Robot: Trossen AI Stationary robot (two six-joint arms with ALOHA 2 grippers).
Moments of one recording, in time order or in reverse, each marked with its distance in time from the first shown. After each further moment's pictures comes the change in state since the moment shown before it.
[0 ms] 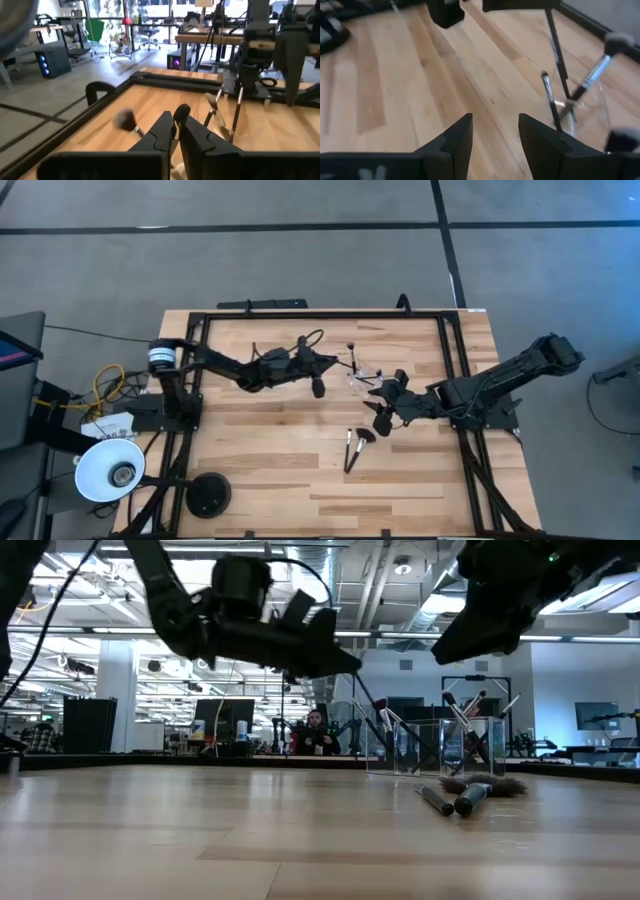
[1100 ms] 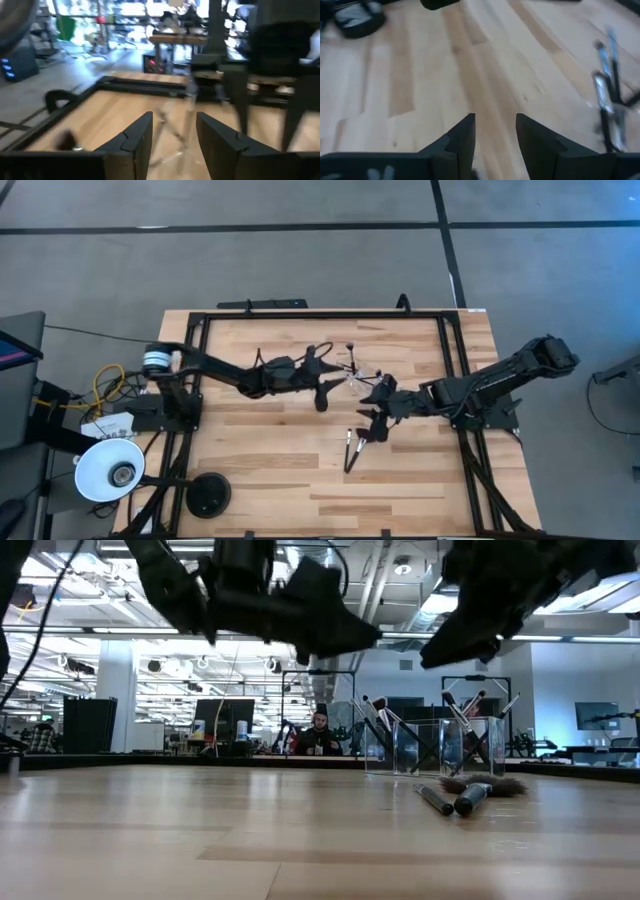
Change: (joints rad) left arm -0.102 -0.033 0.063 -0.110 0.030 -0.019; right arm -0.043 0.073 0.000 0.109 -0.212 -0.088
